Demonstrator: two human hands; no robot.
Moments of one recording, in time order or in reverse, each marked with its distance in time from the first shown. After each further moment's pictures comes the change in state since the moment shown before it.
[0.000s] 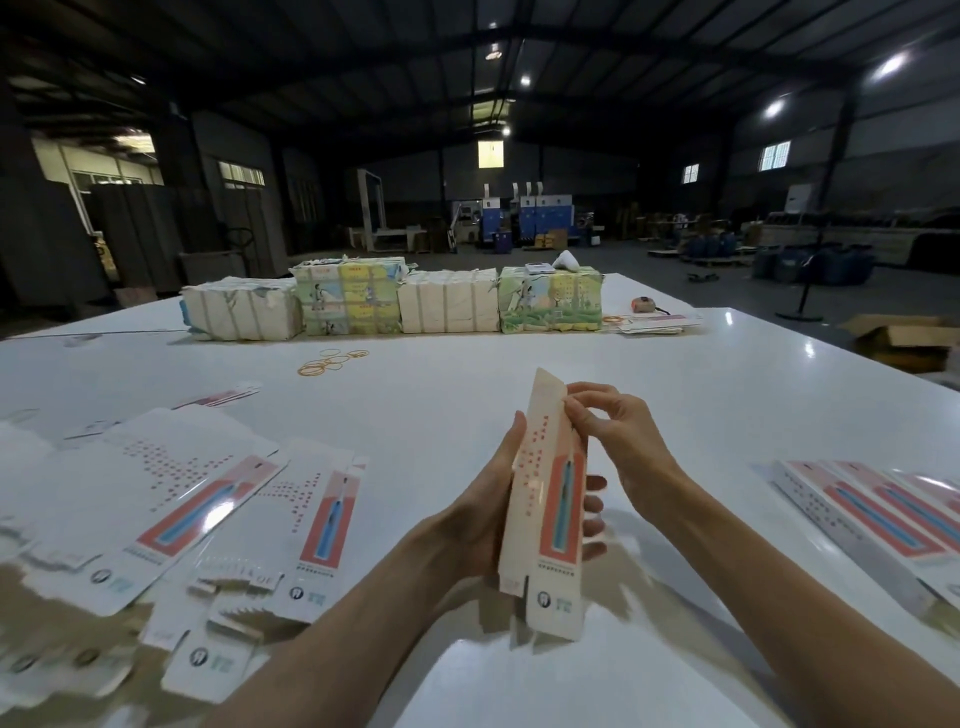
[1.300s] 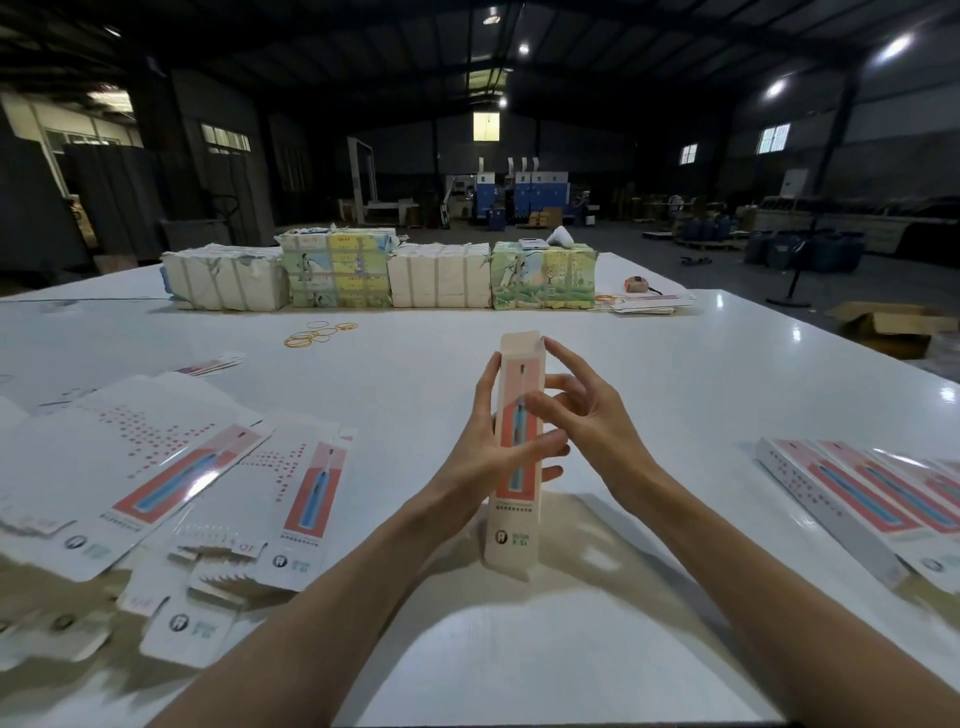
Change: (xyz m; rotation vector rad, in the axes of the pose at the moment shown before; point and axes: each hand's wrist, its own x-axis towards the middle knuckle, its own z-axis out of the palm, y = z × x) left_hand 0.011 -0.001 -0.001 0.471 0.373 0.540; right_hand -0.014 0.004 0.015 -0.054 -0.119 -0.117
